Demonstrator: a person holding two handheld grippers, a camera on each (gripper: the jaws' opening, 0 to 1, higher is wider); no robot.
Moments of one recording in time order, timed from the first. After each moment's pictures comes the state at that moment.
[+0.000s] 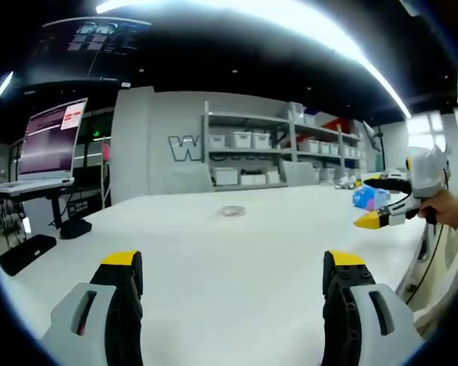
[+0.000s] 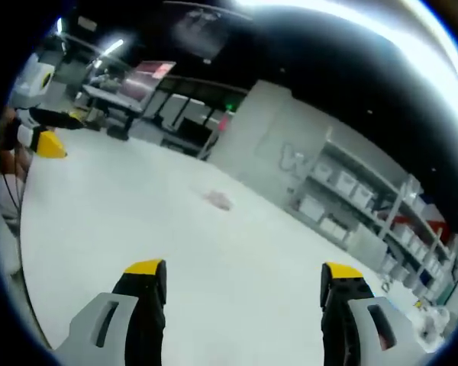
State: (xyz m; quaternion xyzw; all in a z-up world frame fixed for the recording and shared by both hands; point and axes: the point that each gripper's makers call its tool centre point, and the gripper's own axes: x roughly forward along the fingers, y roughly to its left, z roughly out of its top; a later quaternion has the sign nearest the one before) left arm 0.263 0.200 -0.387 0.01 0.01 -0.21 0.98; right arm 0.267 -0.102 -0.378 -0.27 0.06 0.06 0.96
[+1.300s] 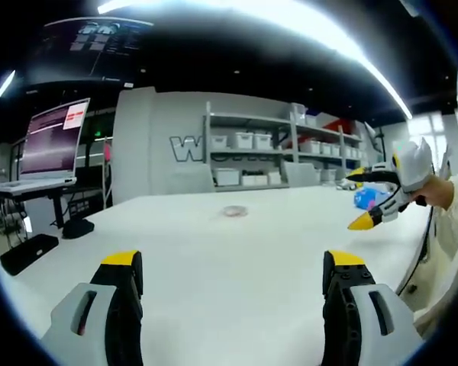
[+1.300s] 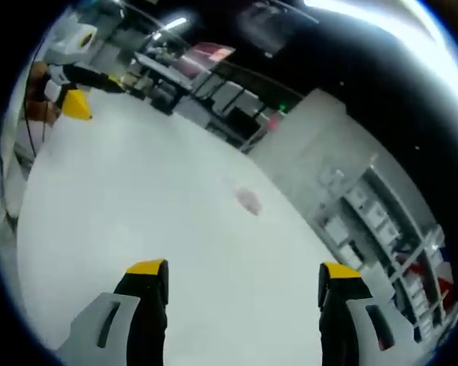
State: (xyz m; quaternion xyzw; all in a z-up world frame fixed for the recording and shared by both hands) left arm 0.263 0.206 -0.386 0.01 0.01 -0.20 0.98; right arm 0.293 -0.075 -0.381 -0.39 0.09 0.16 0.90
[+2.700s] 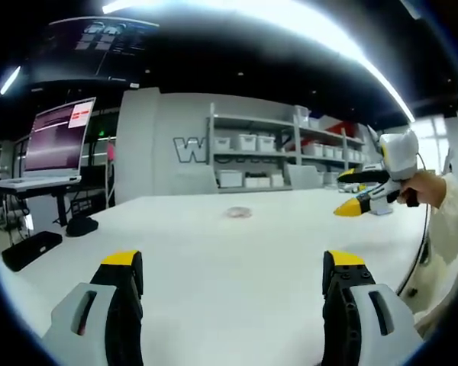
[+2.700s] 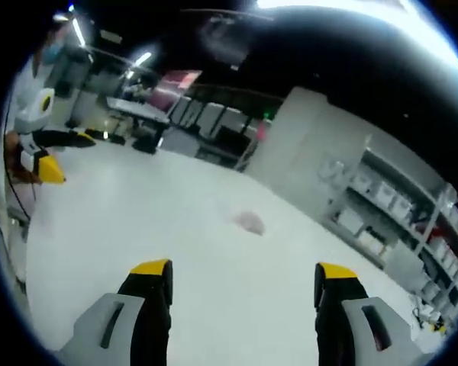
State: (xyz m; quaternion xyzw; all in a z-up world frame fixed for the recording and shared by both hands) left arm 0.262 0.215 -0.387 0.00 0.01 -0.19 0.98; right arm 0.320 -0.057 -0.362 -0.26 0.07 0.18 0.95
